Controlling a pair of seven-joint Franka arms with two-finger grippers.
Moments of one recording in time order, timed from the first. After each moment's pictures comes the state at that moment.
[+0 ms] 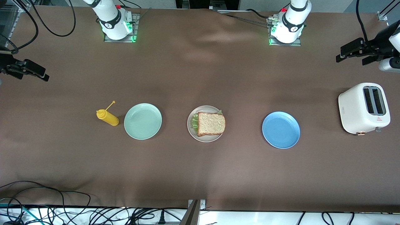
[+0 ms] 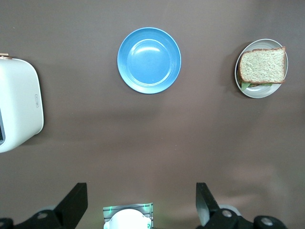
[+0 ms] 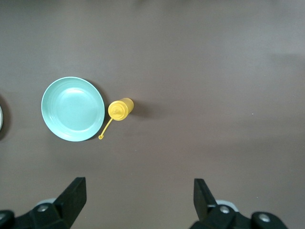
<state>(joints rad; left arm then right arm) 0.13 0.04 -0.13 -1.42 -0.14 1.29 -0.01 0.07 0.02 -0.13 -1.61 0.03 1.61 0.03</state>
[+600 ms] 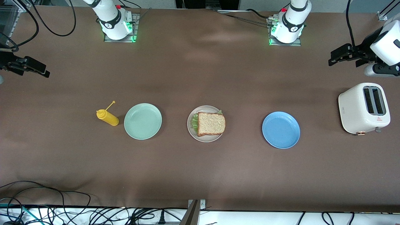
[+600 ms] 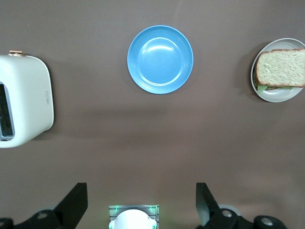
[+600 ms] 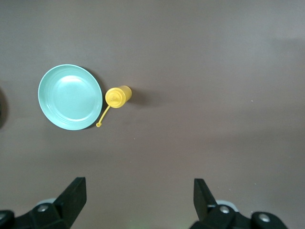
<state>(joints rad) 0.13 0.05 -0.19 -1.45 -0.05 1.33 -0.08 0.07 0.01 -0.14 -1.60 0.03 1.54 0.03</state>
